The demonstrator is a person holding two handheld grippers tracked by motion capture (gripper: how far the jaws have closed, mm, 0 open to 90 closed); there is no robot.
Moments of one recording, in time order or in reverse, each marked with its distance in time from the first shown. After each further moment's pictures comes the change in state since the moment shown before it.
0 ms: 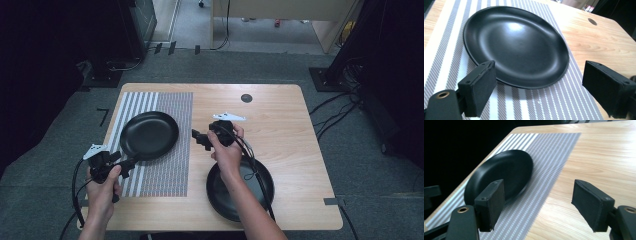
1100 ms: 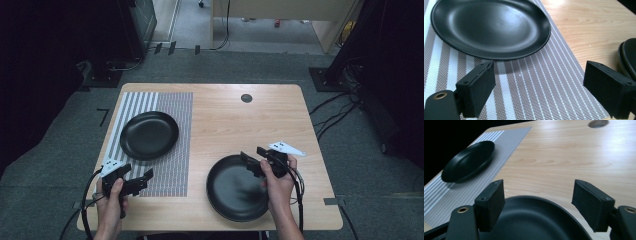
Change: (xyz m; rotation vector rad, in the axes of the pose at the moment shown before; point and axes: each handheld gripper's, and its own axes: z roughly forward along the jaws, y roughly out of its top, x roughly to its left) left arm -0.028 -0.039 -0.007 0.055 -0.012 0.150; right arm -0.076 -0.072 -0.122 -0.080 -0.119 0.044
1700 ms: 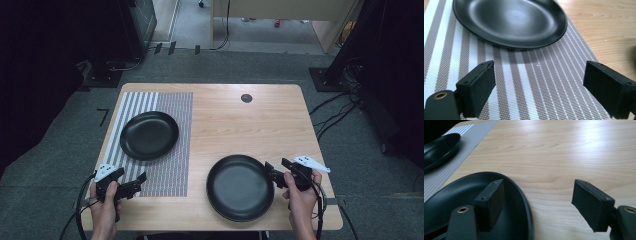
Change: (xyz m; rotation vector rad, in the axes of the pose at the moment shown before) left arm 0.020 -0.014 -0.004 0.004 0.048 -0.014; right arm -0.052 -0.033 -0.040 -0.006 -0.148 0.021
